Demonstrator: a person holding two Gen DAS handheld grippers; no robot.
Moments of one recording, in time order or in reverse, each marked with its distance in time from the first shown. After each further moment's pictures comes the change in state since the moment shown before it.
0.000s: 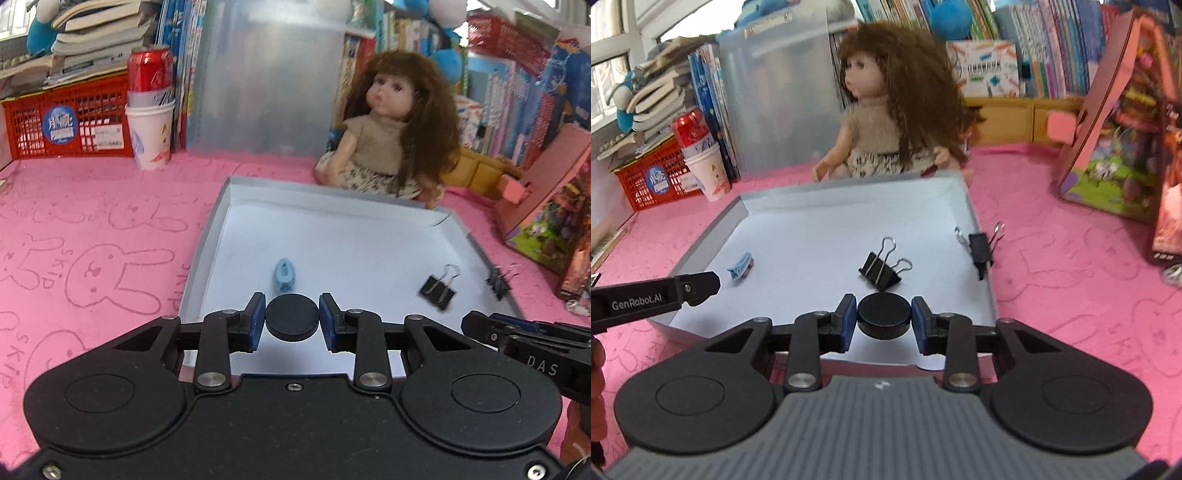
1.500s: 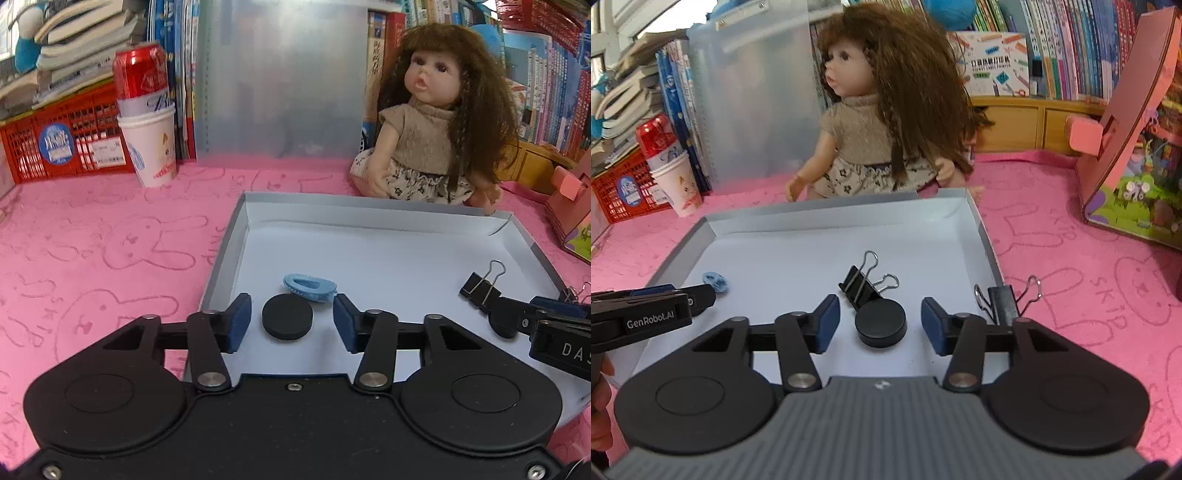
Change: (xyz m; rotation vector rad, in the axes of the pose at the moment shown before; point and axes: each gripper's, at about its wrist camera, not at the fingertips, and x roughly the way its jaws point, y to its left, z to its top) left arm 0.060 0.002 0.031 0.061 0.001 0.106; right arm 0.052 0.000 0.030 0.001 -0.014 -0.034
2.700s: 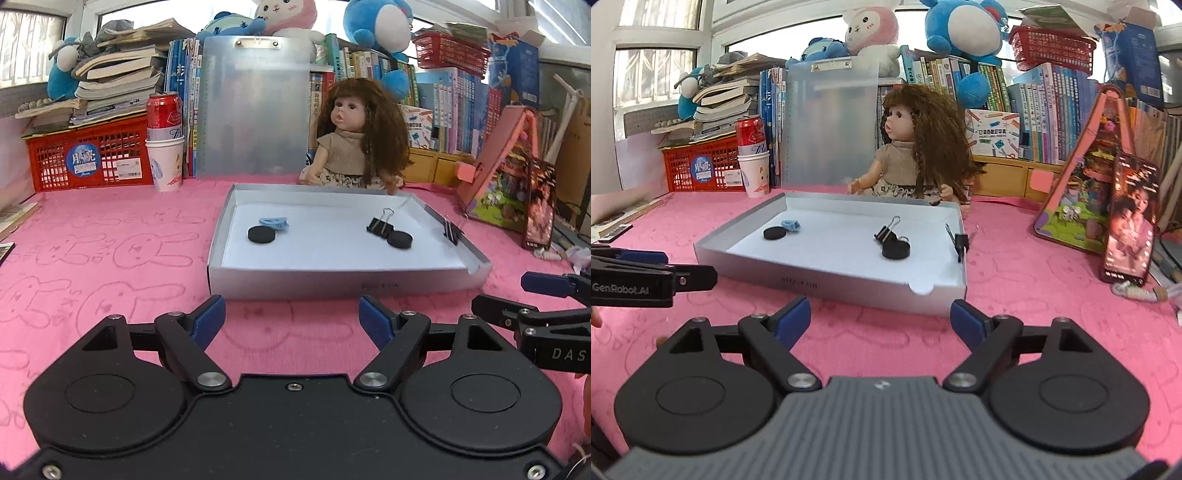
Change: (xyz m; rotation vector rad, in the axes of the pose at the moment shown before) left arm -0.164 0.008 -0.125 0.042 -0.177 -0.115; right arm -0.148 -0.002 -0.110 -0.191 -0.208 0.038
